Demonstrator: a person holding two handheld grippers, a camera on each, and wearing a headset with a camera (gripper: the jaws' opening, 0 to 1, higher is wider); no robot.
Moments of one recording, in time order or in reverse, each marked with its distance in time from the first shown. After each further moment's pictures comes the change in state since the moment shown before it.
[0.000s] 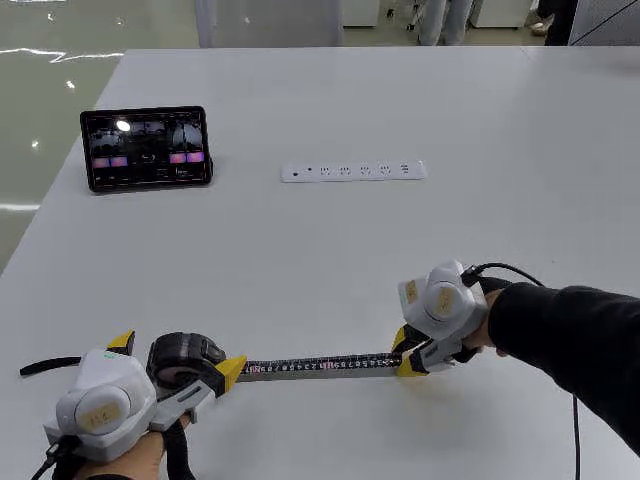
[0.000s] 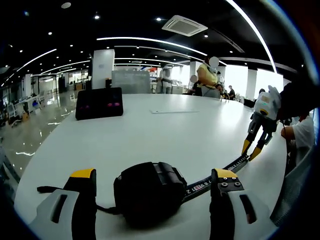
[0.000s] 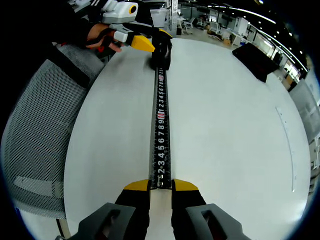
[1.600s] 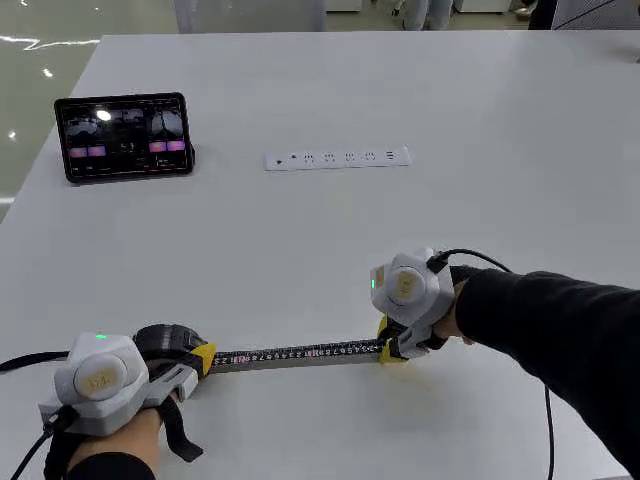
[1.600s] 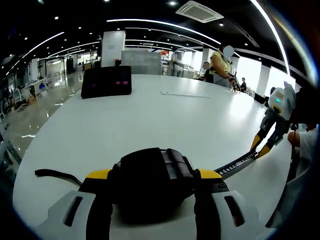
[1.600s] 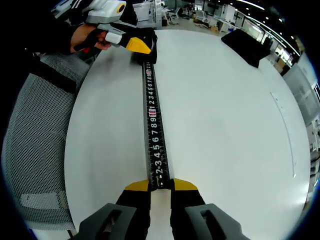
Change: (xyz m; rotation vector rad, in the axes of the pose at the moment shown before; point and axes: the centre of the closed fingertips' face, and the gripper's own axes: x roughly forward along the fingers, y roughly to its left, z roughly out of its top) left arm 0.011 0.008 -0.025 -0.074 0.174 0.071; right arm 0.001 -0.003 0.000 0.112 0.073 -0.037
